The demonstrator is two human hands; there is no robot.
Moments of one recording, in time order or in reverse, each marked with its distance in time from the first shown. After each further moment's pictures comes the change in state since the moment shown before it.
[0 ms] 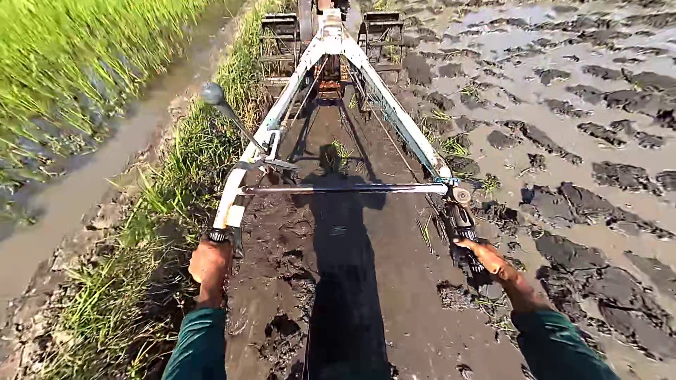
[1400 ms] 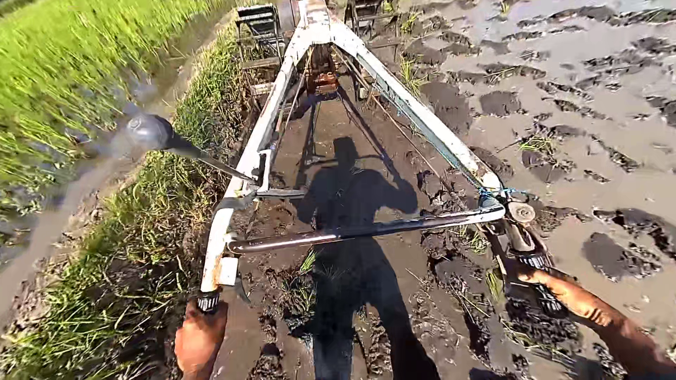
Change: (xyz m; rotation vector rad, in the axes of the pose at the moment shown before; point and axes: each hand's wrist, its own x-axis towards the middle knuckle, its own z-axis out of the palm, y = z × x) left_hand 0.326 0.720 0.129 -0.065 0.062 0.056; right_hand 0.759 -0.429 -0.123 0.156 -0.104 0.009
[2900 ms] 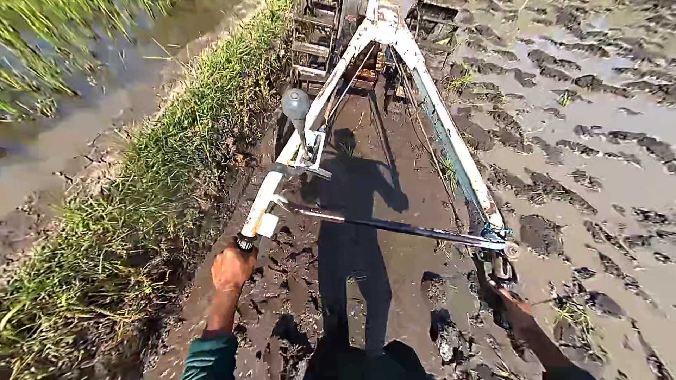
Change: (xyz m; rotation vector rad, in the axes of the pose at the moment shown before) left_hand 0.537 0.504 0.052 -0.023 -0.312 -0.002; right_hand 0.530 -0.444 0.150 -0.206 0.217 -0.002
